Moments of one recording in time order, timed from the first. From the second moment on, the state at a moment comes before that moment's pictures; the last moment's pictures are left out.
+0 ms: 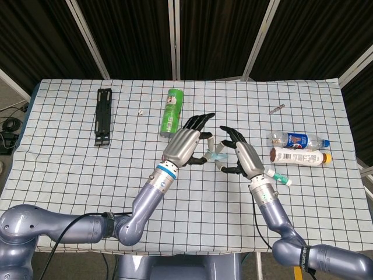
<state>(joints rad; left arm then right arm) -1.14 -1.74 -0.46 -1.61 0.78 1.09 0.32 0.62 -1.44 0.33 -1.72 -1.08 1.07 0.11</state>
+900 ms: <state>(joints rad) -1.13 -1.74 -0.47 -1.62 0.79 1.09 0.31 0.62 -1.45 0.31 -1.71 -1.06 1.05 0.09</state>
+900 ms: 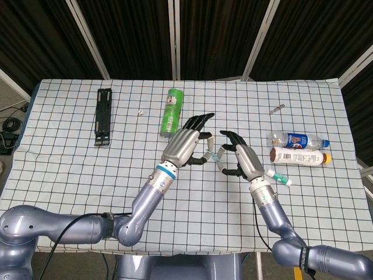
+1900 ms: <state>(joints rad) -0.78 -1.43 -0.21 -1.71 0.96 1.17 0.19 0.56 -1.51 0.18 -1.52 -1.13 1.06 0.04</state>
